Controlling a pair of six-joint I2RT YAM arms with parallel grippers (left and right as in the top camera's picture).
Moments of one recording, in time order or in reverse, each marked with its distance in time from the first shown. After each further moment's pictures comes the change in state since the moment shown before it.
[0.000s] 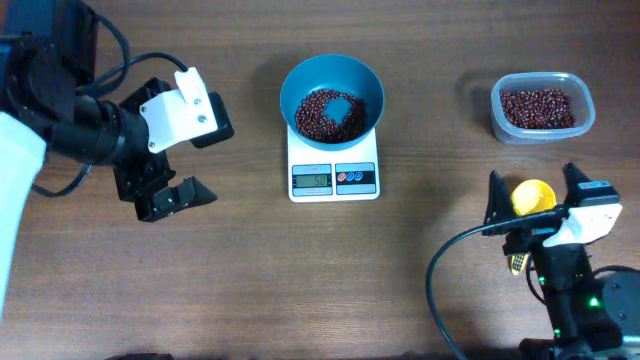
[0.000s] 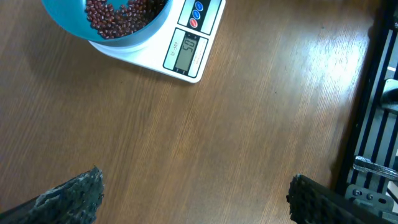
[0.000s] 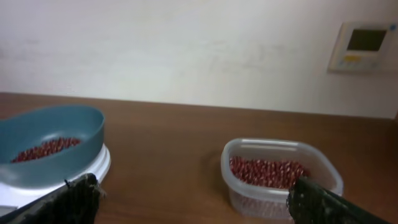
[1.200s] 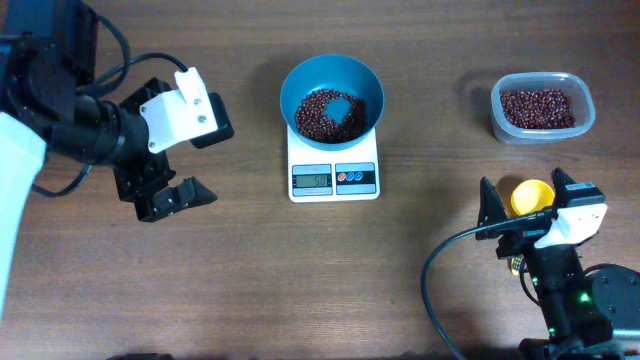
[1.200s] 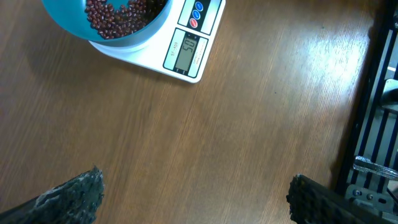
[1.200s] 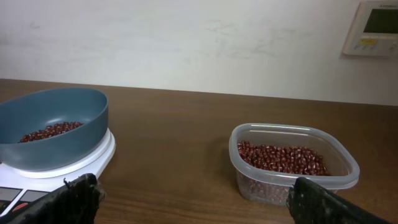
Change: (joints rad) left arm 0.000 0.000 0.000 0.000 0.000 0.000; right arm 0.000 0.000 -0.037 -0.014 -0.022 0.001
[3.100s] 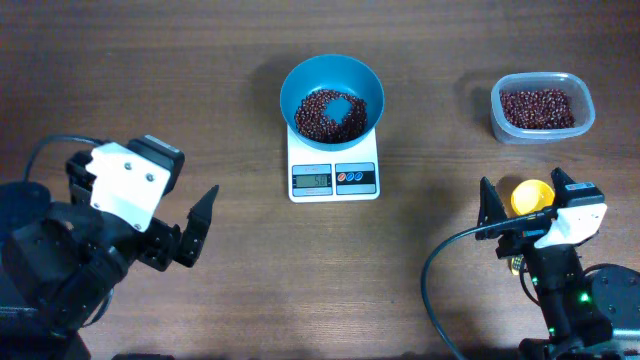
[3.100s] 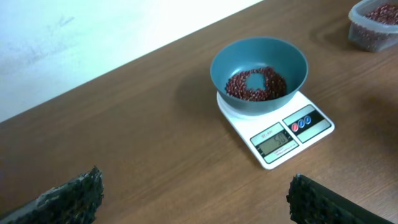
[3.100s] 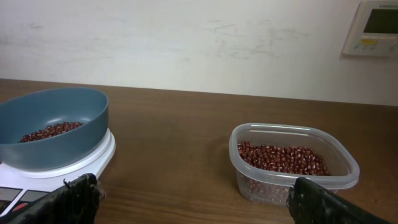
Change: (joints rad) left arm -0.060 -0.817 -0.655 0.708 -0.219 -0.850; right arm 0.000 0.000 0.000 0.000 0.000 -0.001
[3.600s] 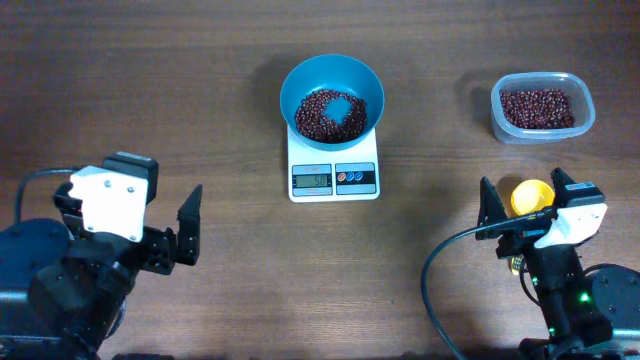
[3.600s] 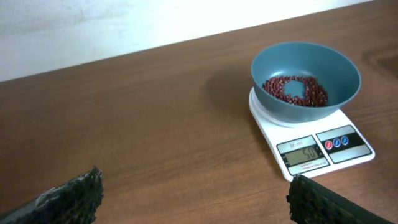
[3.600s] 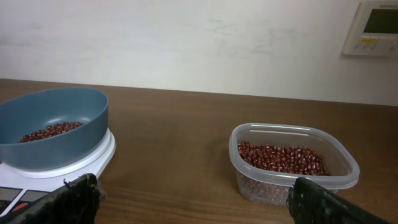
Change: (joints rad) left arm -0.001 -0.137 -0.166 0.093 -0.160 -0.197; right arm 0.000 0.000 0.000 0.000 0.000 0.000
